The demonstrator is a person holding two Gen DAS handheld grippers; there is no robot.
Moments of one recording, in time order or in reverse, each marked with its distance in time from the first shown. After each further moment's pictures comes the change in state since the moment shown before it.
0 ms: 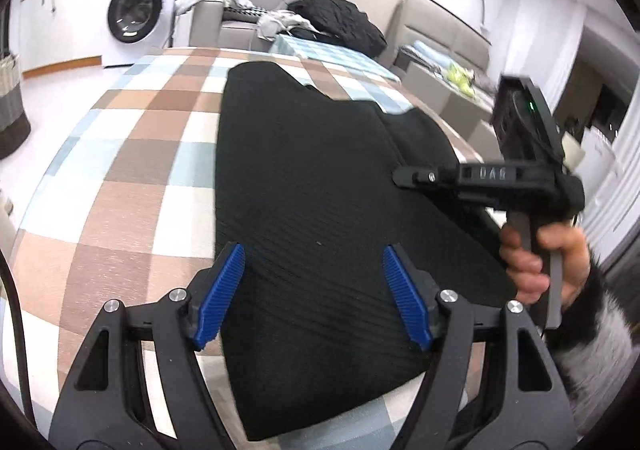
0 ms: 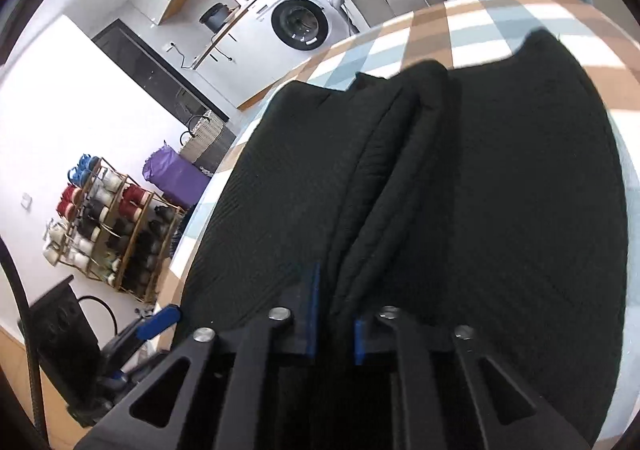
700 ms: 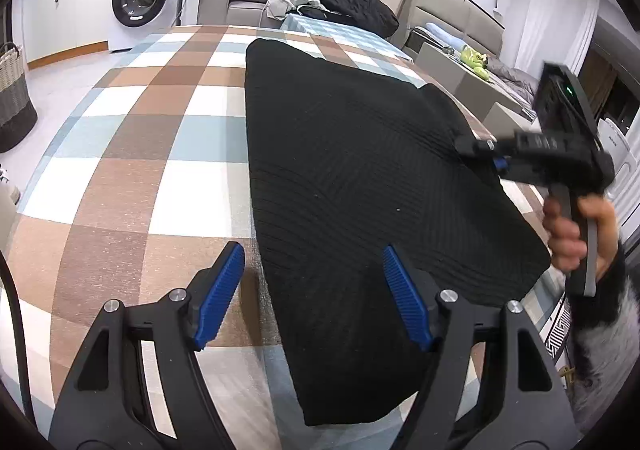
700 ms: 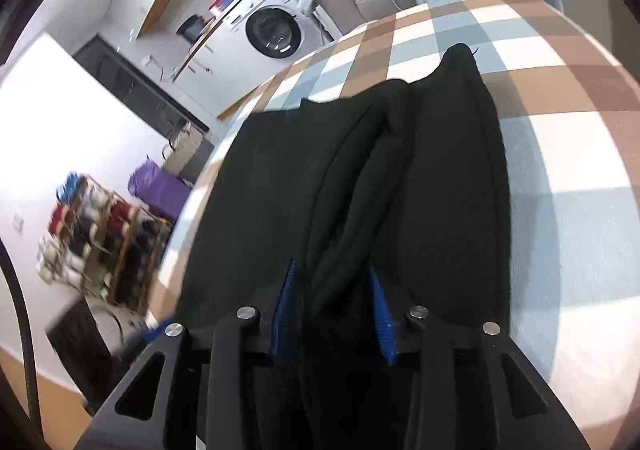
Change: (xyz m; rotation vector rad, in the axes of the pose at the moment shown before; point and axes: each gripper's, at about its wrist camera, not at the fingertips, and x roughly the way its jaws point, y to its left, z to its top) left arm 0.021 -0.004 -0.006 0.014 0.090 0.045; right arm -0.043 -0.048 0.008 0.102 0.005 -0.044
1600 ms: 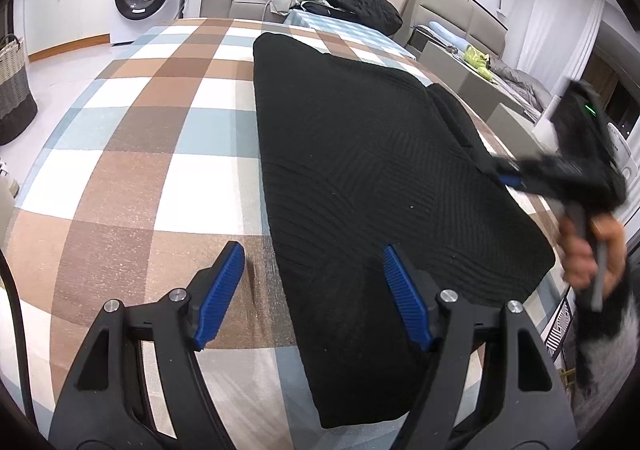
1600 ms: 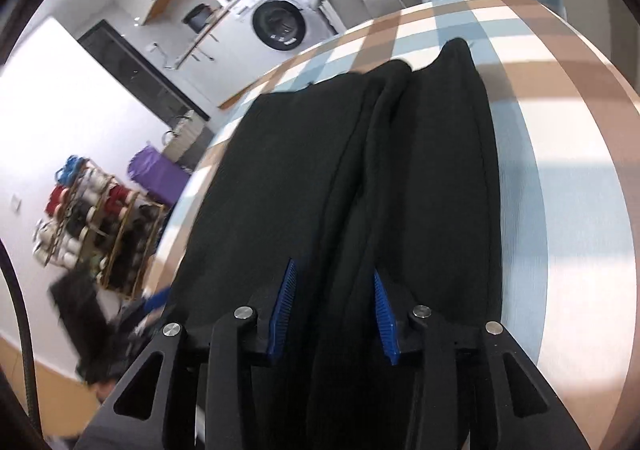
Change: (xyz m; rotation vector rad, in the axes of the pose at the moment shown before) left arm 0.005 0.010 0.001 -0.017 0.013 0.001; right arm -0.027 0.008 -0.045 -0.076 0.017 -0.004
